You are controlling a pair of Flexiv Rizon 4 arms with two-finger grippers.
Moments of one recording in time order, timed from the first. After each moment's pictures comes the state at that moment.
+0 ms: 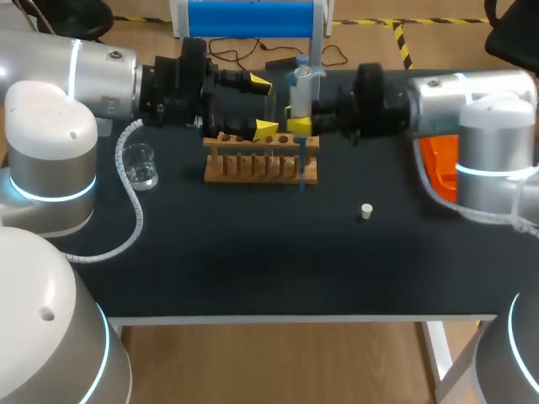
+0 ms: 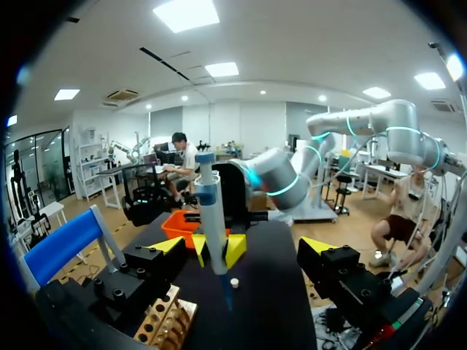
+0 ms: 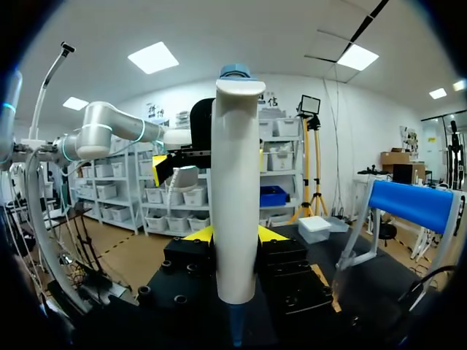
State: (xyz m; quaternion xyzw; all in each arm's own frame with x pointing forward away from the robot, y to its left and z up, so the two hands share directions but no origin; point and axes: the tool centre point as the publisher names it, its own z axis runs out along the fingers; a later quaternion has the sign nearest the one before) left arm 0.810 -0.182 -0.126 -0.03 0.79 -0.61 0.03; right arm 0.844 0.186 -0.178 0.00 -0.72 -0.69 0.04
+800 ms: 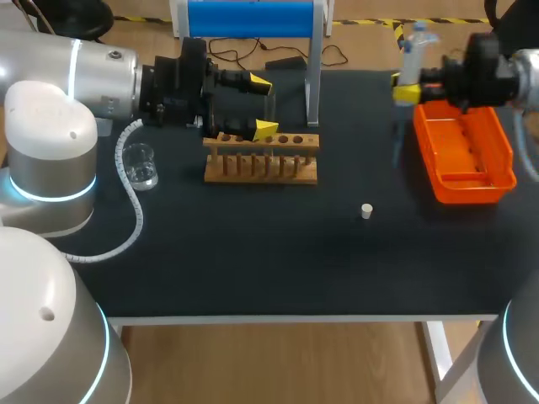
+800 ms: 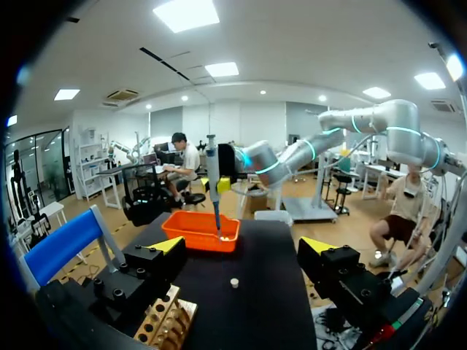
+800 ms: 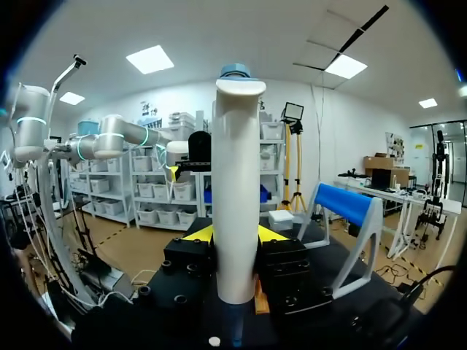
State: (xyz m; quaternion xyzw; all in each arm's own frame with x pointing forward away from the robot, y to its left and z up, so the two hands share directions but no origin) left arm 0.810 -0.182 -0.126 -0.03 0.79 -0.61 0.03; right arm 0.892 0.005 -0.155 -0.01 -0.73 -0.69 0.00
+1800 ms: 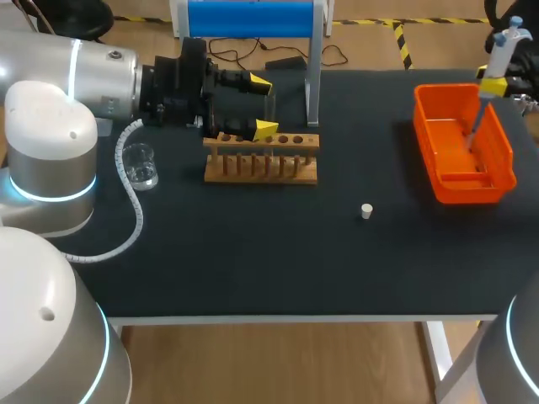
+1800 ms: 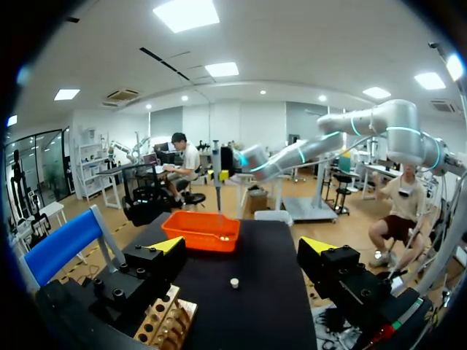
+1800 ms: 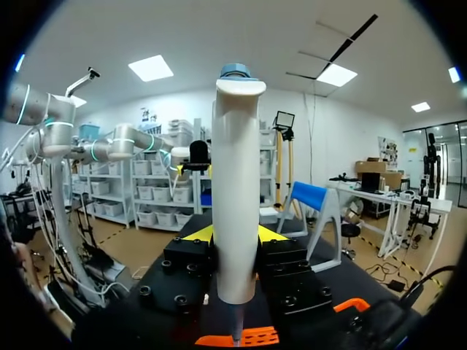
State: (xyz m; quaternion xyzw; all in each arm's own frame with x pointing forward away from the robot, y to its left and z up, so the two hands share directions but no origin) left arm 0.810 -0.182 -0.126 -0.03 0.79 -0.61 0.03; right arm 0.922 -0.132 -0.170 -0.01 -0.71 -0.70 0.00
